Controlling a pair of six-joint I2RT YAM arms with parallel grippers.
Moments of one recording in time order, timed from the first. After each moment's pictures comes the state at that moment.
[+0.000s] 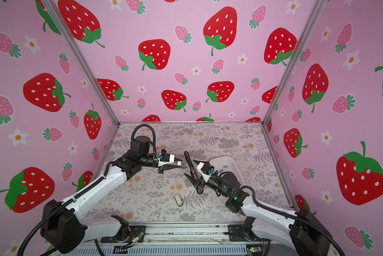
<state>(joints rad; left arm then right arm) -0.46 1.28 0.99 -0.26 1.02 0.89 0.96 1.03 0.37 0.76 -0.19 -0.13</state>
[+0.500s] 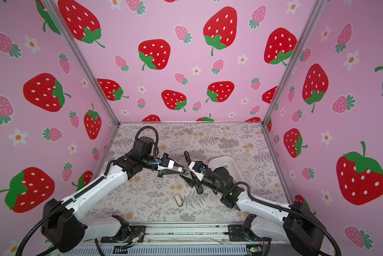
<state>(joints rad) -0.50 1.29 1.02 -0.37 1.12 0.99 0.97 1.13 0.47 0.64 -0.24 -0.17</state>
